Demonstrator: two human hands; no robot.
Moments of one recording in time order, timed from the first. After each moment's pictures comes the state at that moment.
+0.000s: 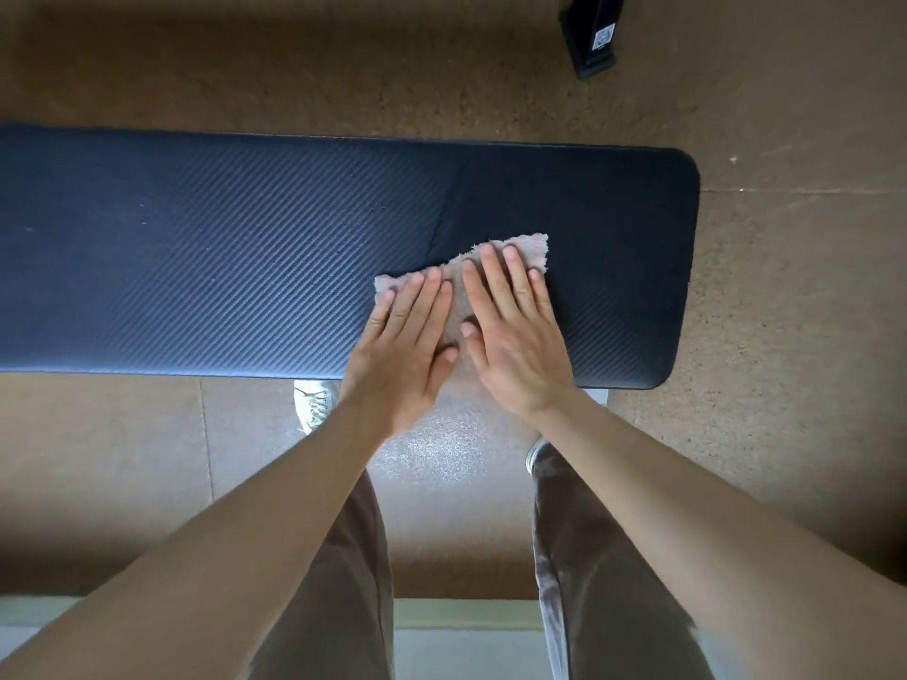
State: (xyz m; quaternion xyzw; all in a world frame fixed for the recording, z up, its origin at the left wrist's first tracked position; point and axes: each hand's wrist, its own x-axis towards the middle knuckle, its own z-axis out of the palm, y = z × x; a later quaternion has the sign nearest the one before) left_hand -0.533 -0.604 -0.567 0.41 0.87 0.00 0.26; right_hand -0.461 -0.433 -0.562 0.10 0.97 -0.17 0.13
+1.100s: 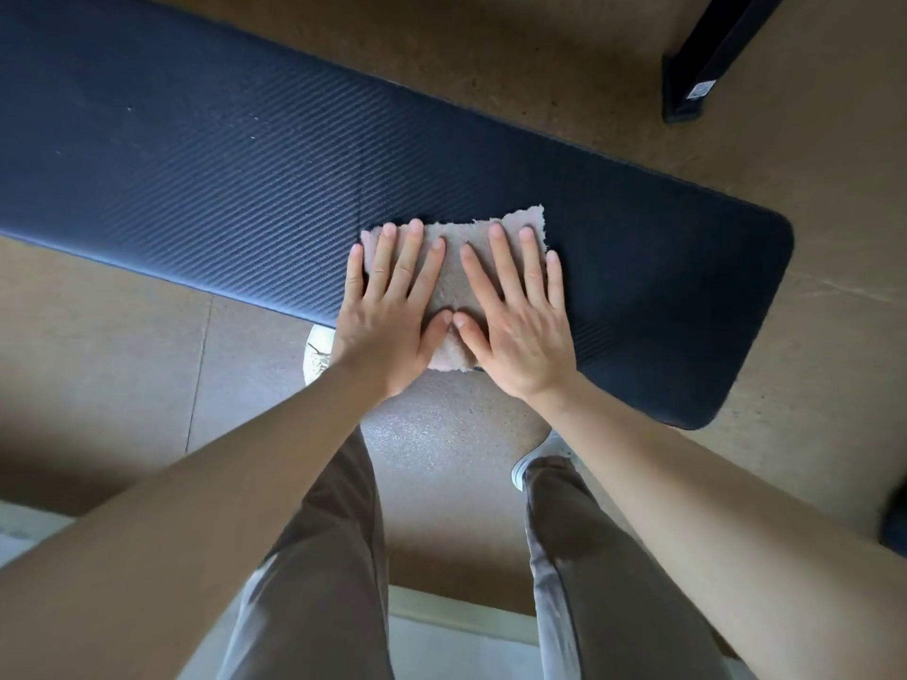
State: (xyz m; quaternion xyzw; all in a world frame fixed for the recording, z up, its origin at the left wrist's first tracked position) left_hand -0.567 -0.670 -0.567 0.27 0.94 0.01 0.23; right_hand -0.510 -0.485 -0.570 -0.01 0.99 -0.09 0.13
